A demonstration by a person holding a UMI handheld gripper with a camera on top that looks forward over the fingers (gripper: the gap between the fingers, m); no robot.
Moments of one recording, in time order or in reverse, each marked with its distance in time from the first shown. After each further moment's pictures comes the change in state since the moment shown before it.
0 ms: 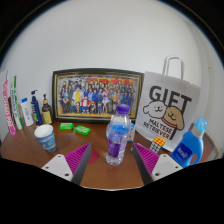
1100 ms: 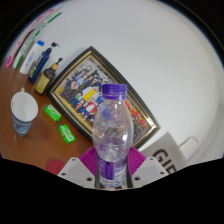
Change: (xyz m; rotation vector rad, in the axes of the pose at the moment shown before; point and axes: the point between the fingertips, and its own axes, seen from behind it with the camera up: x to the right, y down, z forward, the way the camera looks) arm -0.042 -0.096 0.101 0.142 0.190 -0.745
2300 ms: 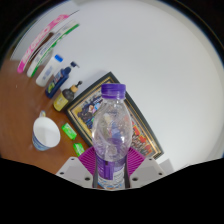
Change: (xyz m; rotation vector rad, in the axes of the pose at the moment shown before) arm -0.032 -0.098 -0.044 0.137 -0.124 -0.128
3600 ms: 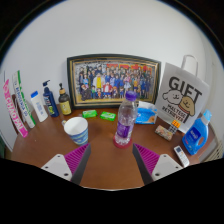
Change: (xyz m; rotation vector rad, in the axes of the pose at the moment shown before) arm -0.104 0.071 -0.132 -0.433 -0.141 0.934
